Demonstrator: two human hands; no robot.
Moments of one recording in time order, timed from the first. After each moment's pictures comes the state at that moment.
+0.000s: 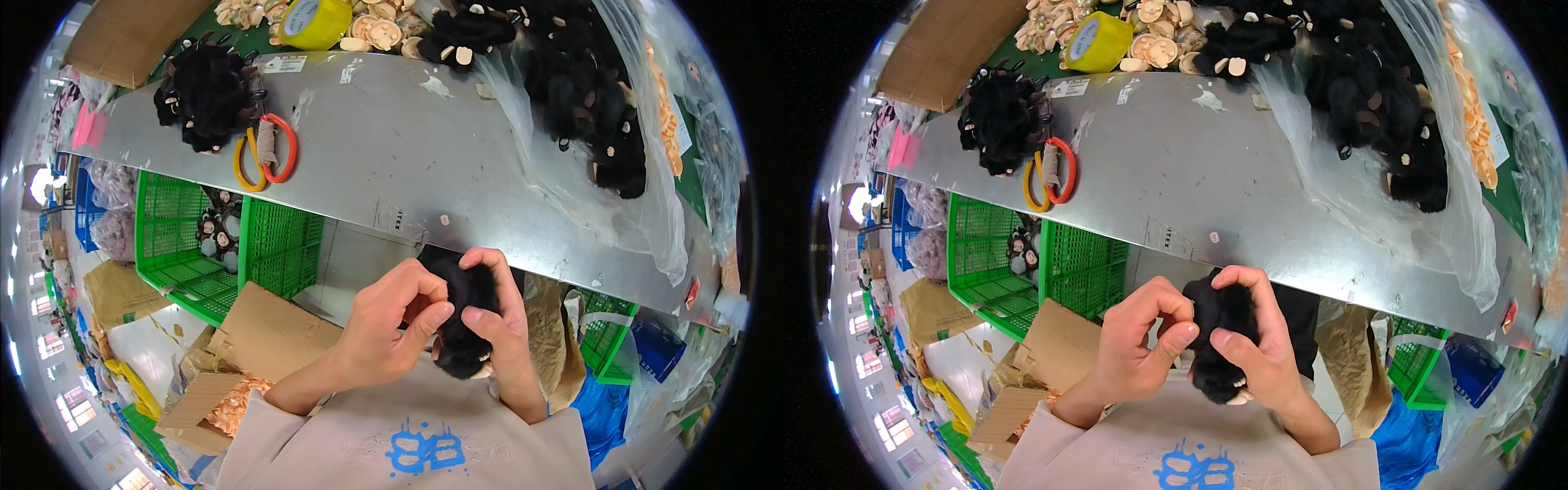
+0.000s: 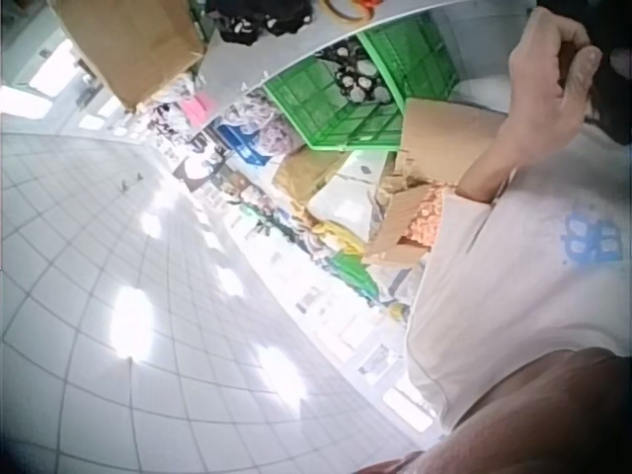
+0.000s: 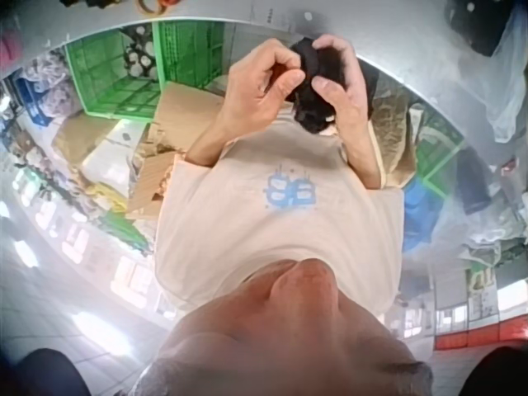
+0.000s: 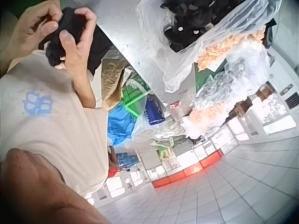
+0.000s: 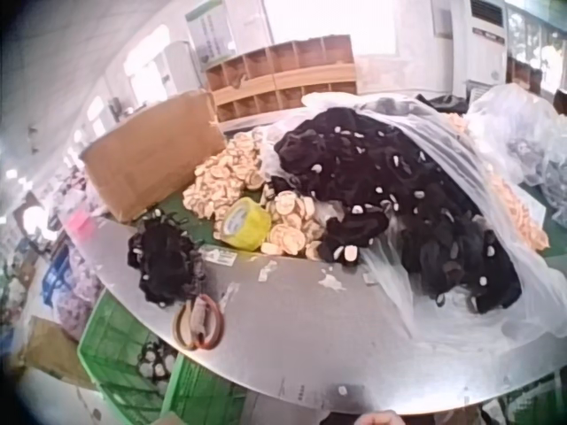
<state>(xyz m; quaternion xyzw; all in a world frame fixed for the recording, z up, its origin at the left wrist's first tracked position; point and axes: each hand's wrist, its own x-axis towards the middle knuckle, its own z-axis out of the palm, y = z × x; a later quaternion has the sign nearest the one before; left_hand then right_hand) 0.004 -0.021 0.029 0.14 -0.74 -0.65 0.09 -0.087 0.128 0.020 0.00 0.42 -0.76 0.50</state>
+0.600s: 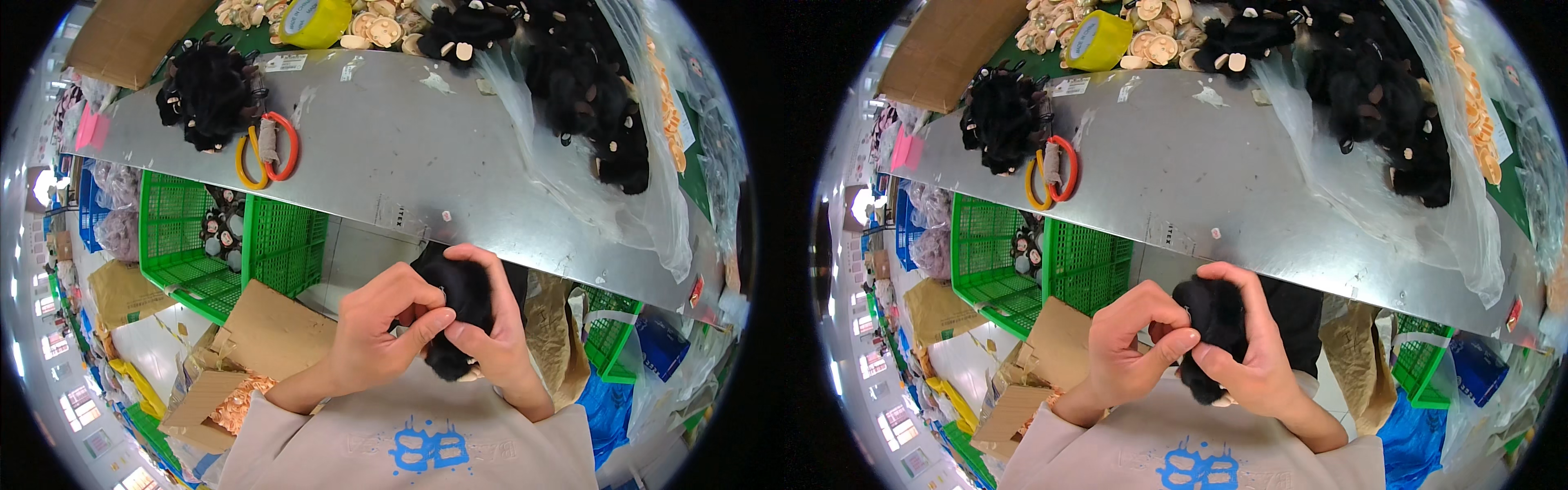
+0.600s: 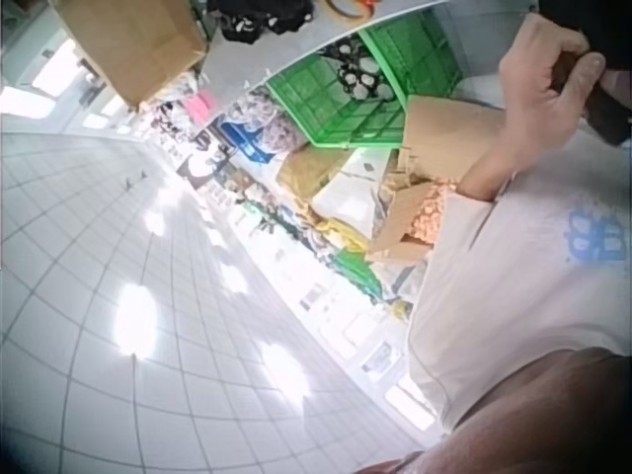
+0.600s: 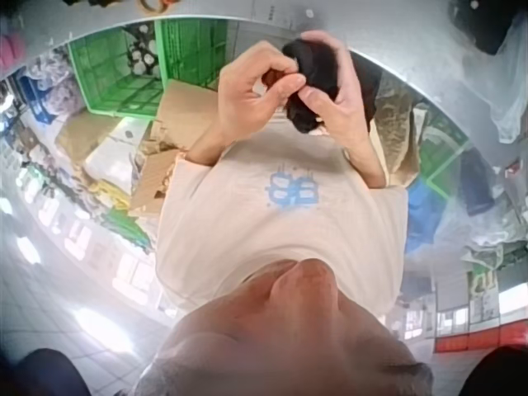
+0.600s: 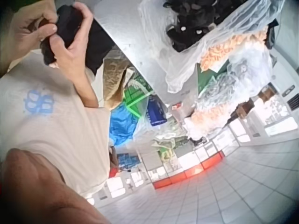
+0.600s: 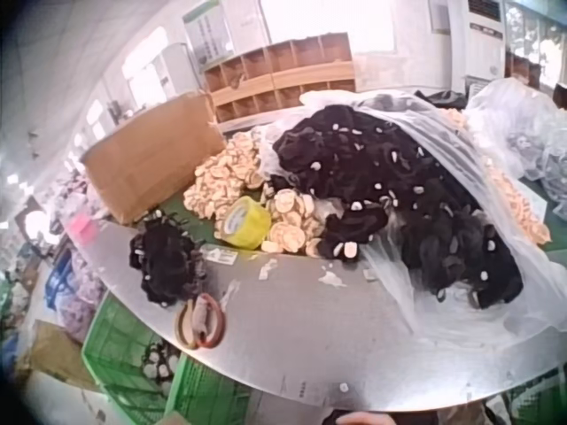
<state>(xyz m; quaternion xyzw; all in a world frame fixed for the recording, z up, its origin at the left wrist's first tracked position) 0.011 -0.022 0.031 0.13 -0.75 -0.64 0.12 -0.084 0.126 0.023 -0.08 0.46 -0.74 0.49</state>
